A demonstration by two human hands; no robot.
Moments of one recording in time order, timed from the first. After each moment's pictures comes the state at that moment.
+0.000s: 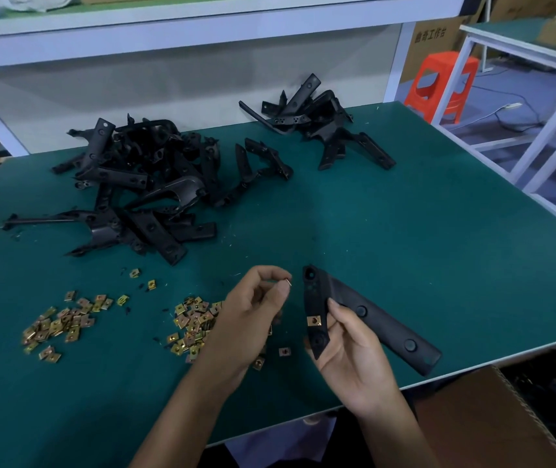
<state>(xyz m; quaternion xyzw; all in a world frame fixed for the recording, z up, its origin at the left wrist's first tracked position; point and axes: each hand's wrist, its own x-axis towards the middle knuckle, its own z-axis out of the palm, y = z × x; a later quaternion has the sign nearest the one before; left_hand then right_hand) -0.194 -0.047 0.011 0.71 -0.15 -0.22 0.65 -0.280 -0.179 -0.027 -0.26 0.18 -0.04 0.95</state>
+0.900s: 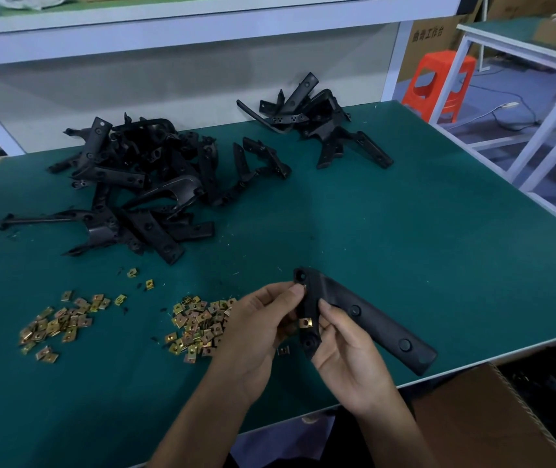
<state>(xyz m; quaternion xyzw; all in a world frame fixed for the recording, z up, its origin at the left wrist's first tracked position) -0.211 -0.066 0.016 0.55 0.01 -0.32 0.77 -0.279 -0.180 -0.034 -0.30 0.19 -0.06 0.93</state>
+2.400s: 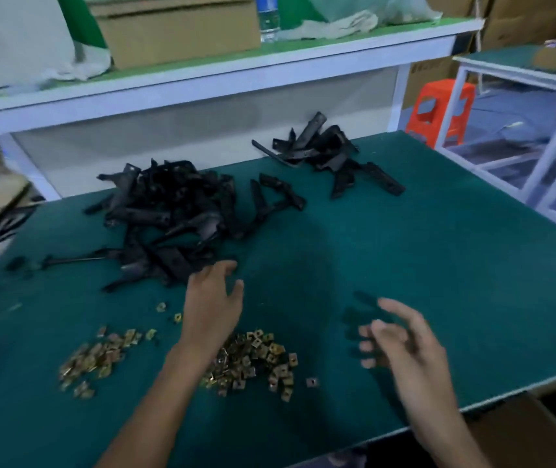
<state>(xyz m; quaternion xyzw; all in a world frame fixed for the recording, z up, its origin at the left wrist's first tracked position) -0.087 -0.012 0.001 0.93 -0.19 0.05 0.30 -0.298 -0.199 -0.020 -0.61 0.26 -0.30 0.69</state>
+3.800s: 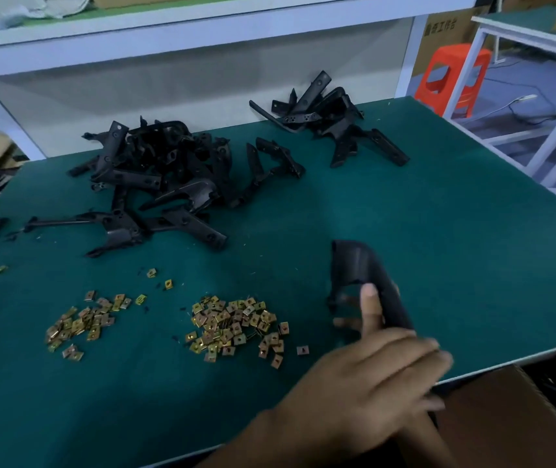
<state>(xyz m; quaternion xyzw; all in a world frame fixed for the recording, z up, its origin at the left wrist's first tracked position) -0.263 -0.082 0.004 0.67 -0.65 0.12 0.35 -0.283 -0.132 -0.030 -0.77 0.44 -0.21 0.42</state>
